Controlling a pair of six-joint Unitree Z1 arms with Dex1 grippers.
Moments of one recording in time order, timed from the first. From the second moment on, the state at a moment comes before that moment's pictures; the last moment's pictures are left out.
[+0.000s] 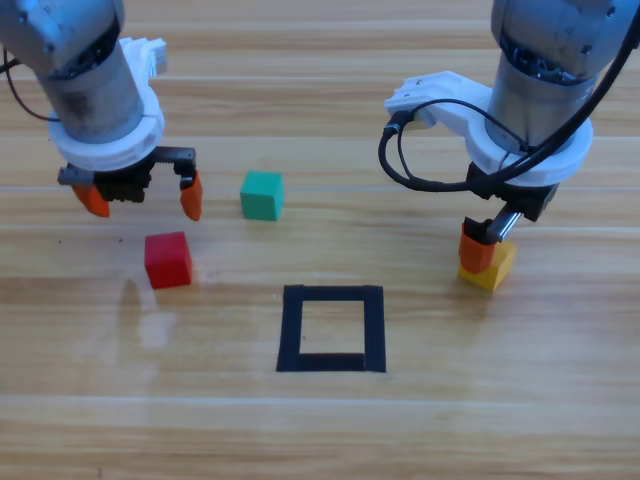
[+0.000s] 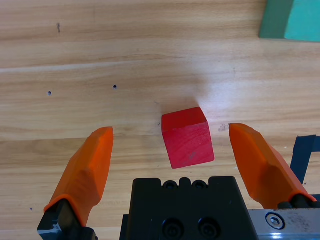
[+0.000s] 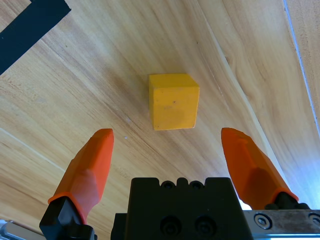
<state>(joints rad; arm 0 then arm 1) -0.46 2.02 -1.48 0.83 0.10 -0.48 0.76 2.20 -1.78 1.06 -0.11 -0.22</state>
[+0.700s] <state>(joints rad) -0.47 2.13 -1.48 0.85 0.04 -0.63 0.73 2.35 -1.83 1.05 -0.11 -0.24</state>
